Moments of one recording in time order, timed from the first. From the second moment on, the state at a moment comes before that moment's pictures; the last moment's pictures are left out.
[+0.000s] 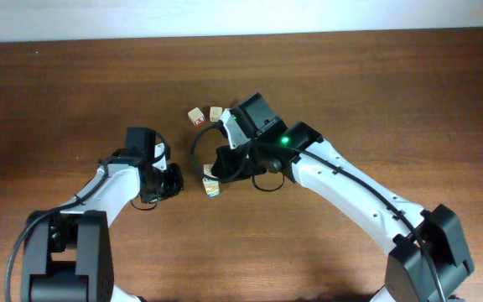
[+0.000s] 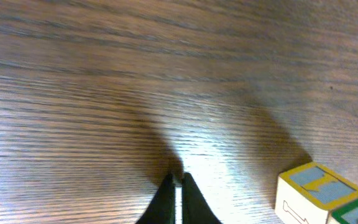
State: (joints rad) left arm -0.06 1.72 0.88 -0.53 0.26 -0.31; right arm 0.66 1.76 1.39 -0.69 -0.49 0.47
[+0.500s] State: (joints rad) left arm -0.05 1.70 0.89 -0.51 0.23 -0.33; right arm 0.67 1.76 1.40 -0.67 -0.47 0.46
